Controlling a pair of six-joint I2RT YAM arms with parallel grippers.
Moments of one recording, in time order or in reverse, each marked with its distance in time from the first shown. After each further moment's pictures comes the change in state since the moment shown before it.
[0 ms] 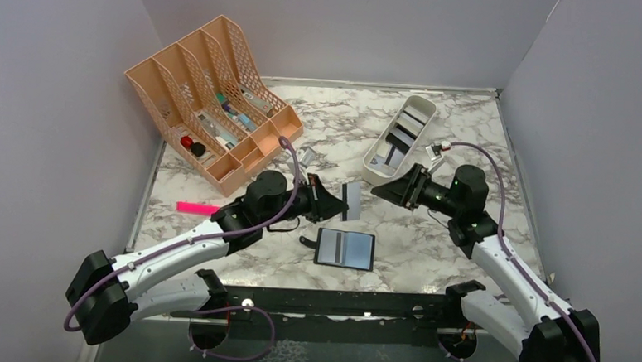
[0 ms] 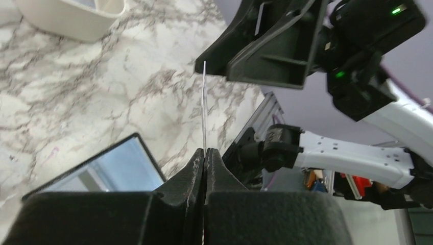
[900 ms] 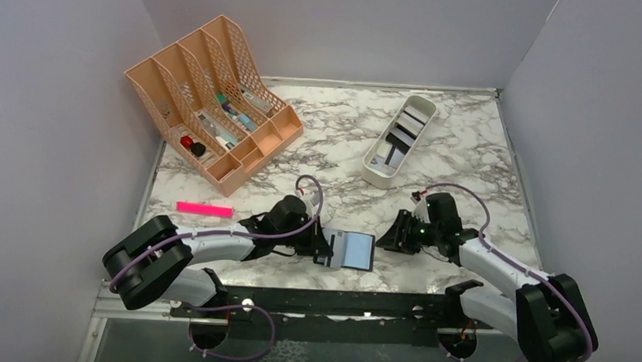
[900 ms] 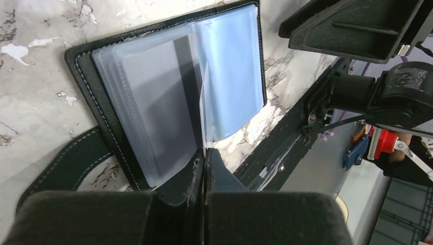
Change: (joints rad) left arm 0.000 0.291 -0.261 0.055 0.135 -0.072; right arm 0.032 0.114 -0.216 -0.358 0.202 -0.216
